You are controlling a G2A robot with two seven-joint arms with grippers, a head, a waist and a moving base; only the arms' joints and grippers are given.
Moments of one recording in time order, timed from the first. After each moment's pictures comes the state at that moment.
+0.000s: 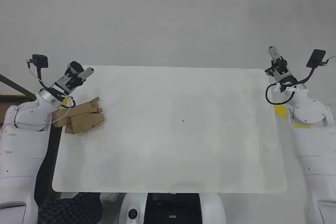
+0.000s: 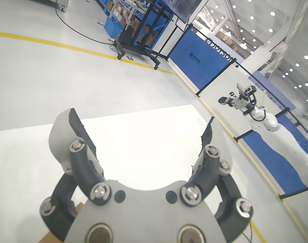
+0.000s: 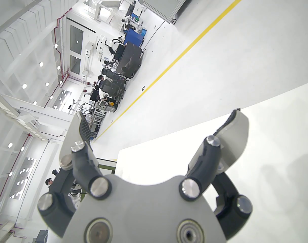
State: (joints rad) left arm 1.14 -0.91 -1.61 -1.24 0.19 -0.74 -0.49; right arm -0.95 -1.09 1.42 -1.18 0.01 -0.25 0.32
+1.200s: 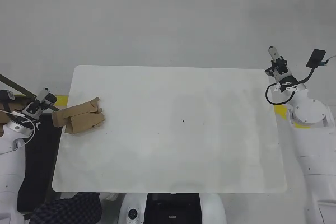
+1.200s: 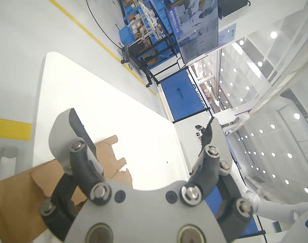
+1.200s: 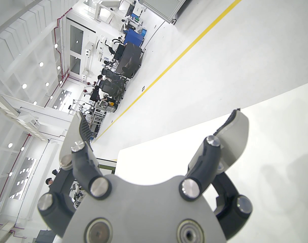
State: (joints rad) left arm 1.26 -0.86 -1.80 -0.89 -0.34 -0.83 -0.82; right arm -0.95 -1.09 1.42 -1.18 0.01 -0.25 0.32
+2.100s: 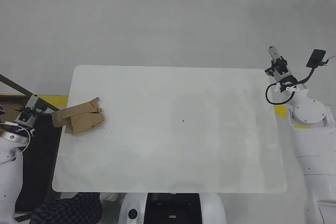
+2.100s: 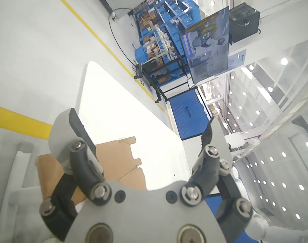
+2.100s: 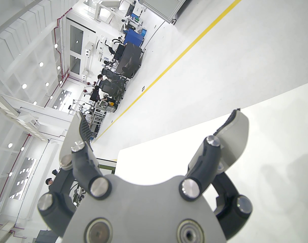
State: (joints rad) left arm 1.36 -0.86 -1.86 -0.85 -0.31 -0.83 -0.65; right arm -0.95 -1.09 1.42 -1.18 0.01 -0.25 0.32
